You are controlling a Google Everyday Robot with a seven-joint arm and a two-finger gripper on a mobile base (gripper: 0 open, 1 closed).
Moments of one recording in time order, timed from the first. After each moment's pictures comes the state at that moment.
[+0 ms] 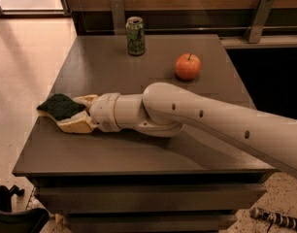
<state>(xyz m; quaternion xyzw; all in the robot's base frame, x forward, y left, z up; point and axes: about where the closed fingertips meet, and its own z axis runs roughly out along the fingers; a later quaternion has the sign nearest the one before) 0.518 0.199 0.816 -0.51 0.61 0.37 0.49</state>
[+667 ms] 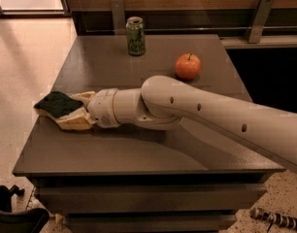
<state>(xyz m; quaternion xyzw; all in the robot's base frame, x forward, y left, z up) 0.521 0.200 0.825 -0.52 0.60 0.38 0.48</state>
